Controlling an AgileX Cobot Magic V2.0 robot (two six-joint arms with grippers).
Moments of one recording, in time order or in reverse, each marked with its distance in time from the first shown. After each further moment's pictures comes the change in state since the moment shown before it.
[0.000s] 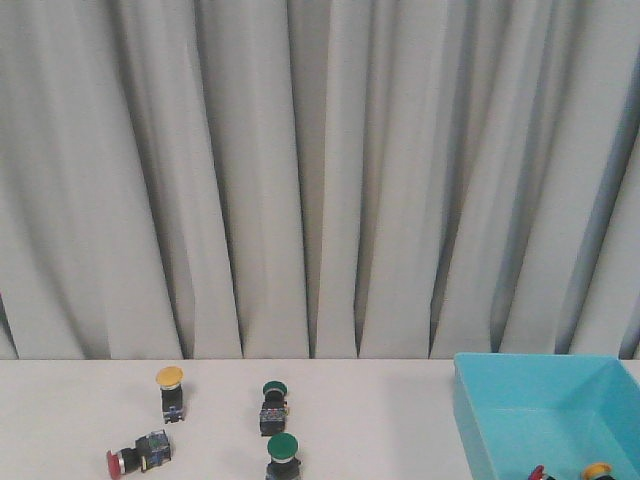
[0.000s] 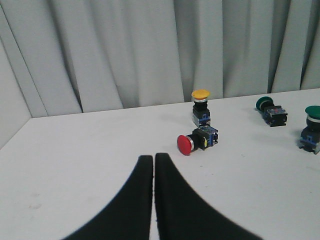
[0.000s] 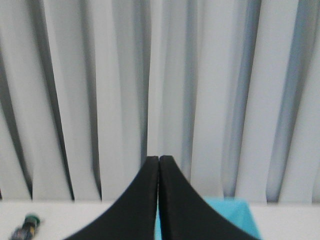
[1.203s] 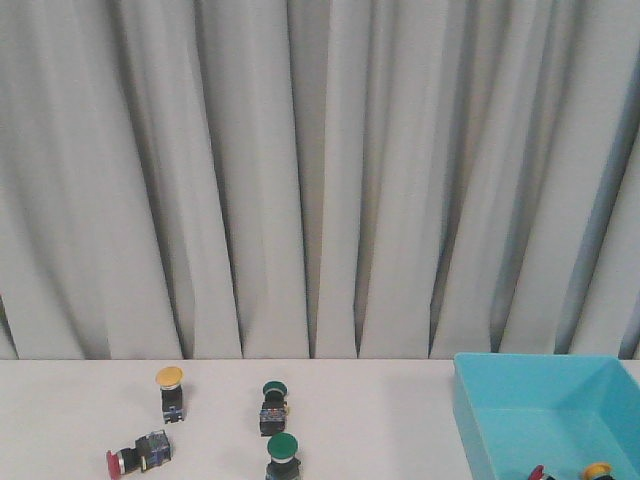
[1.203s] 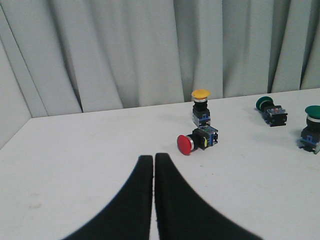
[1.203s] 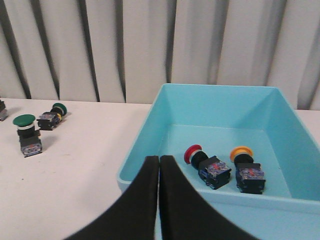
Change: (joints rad) left arm 0.000 0.000 0.000 0.000 0.001 0.001; right arm 0.106 -0.502 0.521 -0.091 0.104 0.087
